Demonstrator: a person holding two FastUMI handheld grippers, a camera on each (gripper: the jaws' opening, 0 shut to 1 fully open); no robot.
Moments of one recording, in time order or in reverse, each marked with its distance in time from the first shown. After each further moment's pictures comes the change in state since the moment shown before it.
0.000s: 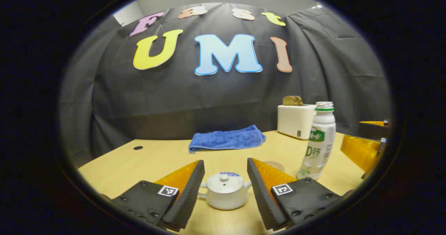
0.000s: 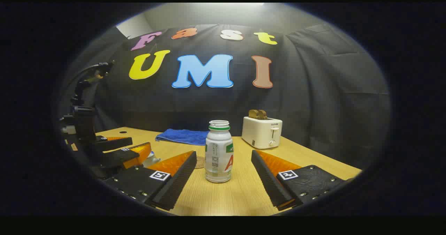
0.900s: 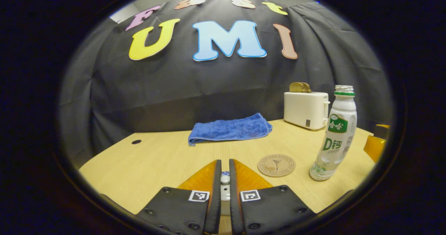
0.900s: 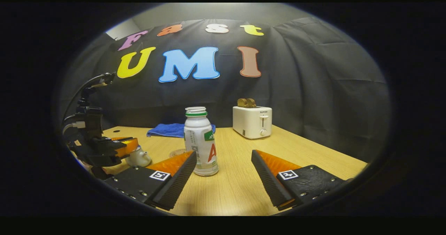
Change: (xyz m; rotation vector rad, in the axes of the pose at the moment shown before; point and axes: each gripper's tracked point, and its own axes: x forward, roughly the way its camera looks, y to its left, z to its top) left arm 0.027 -0.002 -0.015 0.031 0.079 0.018; right arm 0.002 -0.033 -0.031 0.071 0.075 -0.049
